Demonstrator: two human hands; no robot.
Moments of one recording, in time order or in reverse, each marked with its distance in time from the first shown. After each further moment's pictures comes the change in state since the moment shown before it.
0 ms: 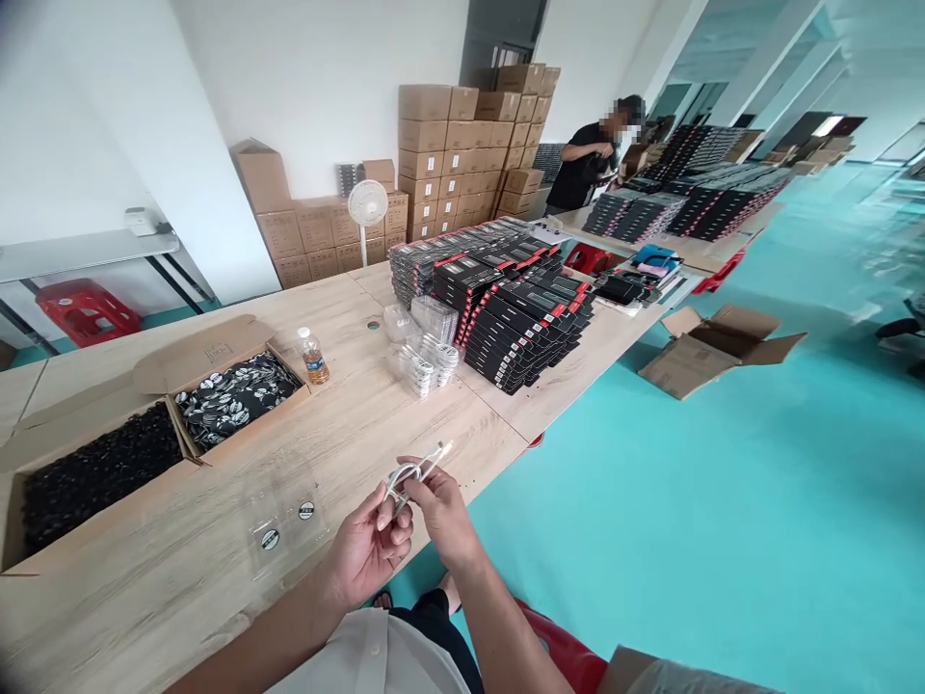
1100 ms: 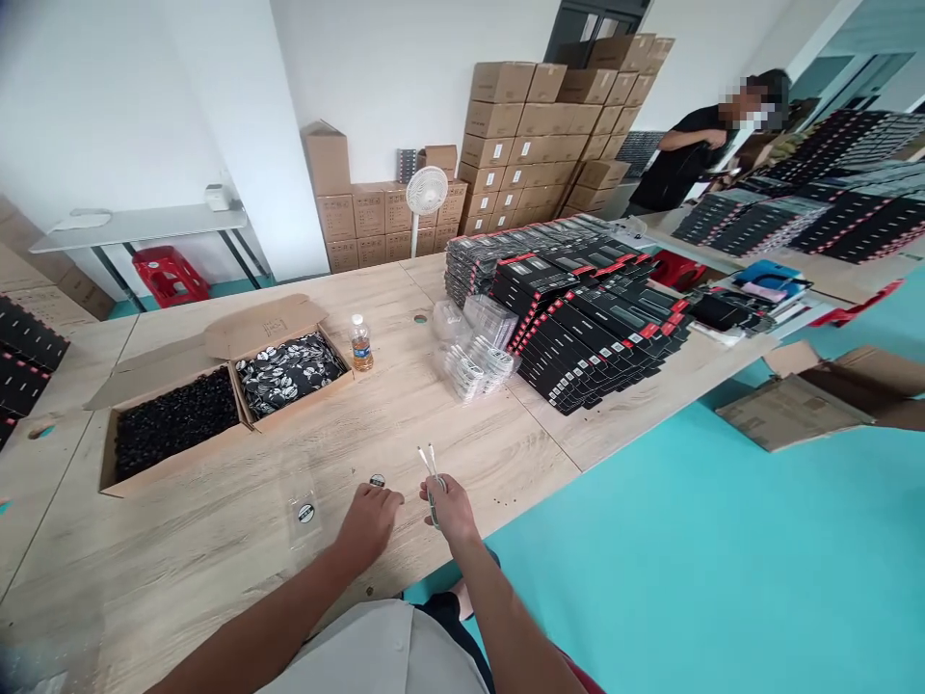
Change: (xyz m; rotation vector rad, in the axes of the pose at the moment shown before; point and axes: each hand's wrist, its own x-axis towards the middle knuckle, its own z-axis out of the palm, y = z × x) left_hand 0.002 0.045 -0.112 2.393 0.280 0.445; right_hand 0.066 0.081 -0.006 -0.363 0.150 0.246
